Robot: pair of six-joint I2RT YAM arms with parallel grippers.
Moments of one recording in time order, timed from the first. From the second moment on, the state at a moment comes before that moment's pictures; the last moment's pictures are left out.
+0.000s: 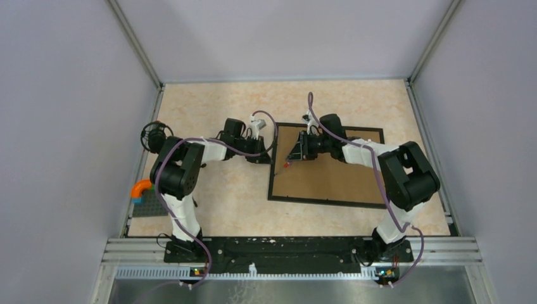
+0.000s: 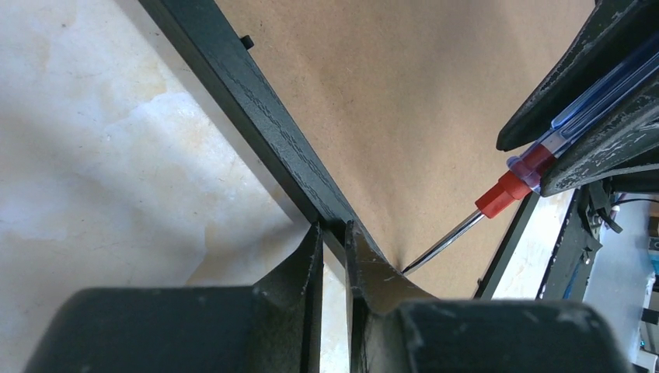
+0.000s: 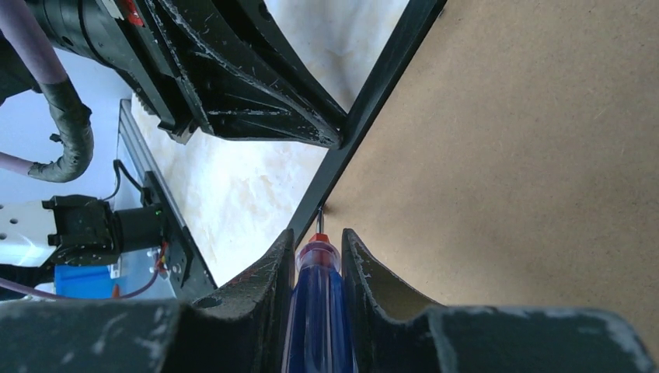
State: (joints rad) left arm -0.35 1.91 0.97 0.10 0.80 -0.17; right arm 0.46 1.75 0.93 0.13 -0.69 0.50
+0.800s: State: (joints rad) left arm -0.39 2.21 1.70 -0.25 0.49 0.13; right arm 0.47 1.75 0.95 0.08 -0.67 0.50
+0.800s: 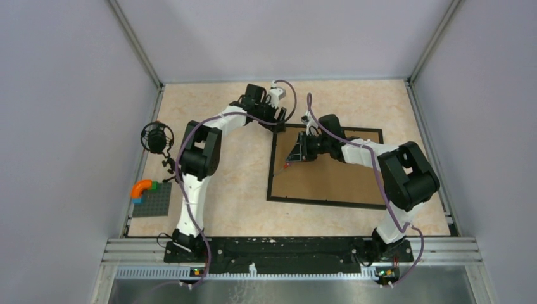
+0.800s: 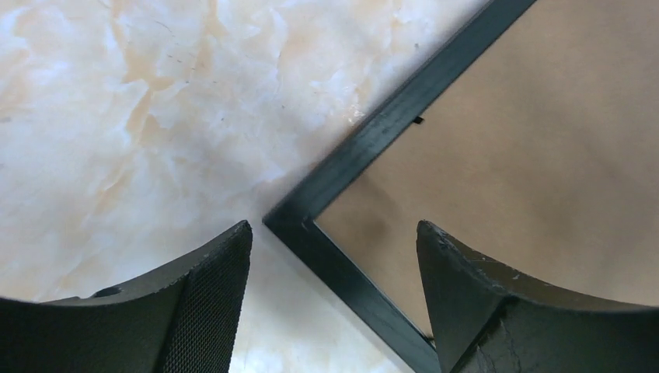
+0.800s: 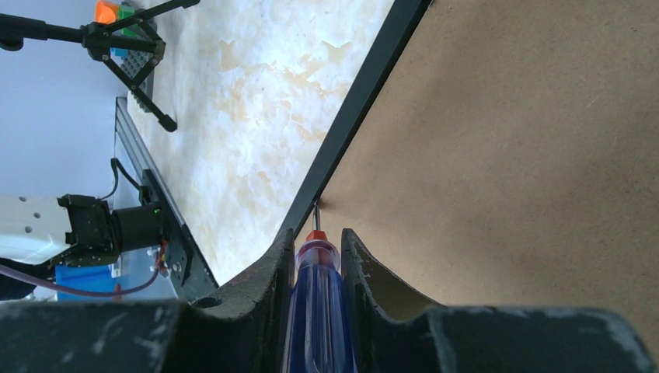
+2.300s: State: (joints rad) left arm -0.32 2.13 1.50 -0.17 0.33 -0.07; right arm 0.58 1.72 1.02 -0.18 -0.66 0.42
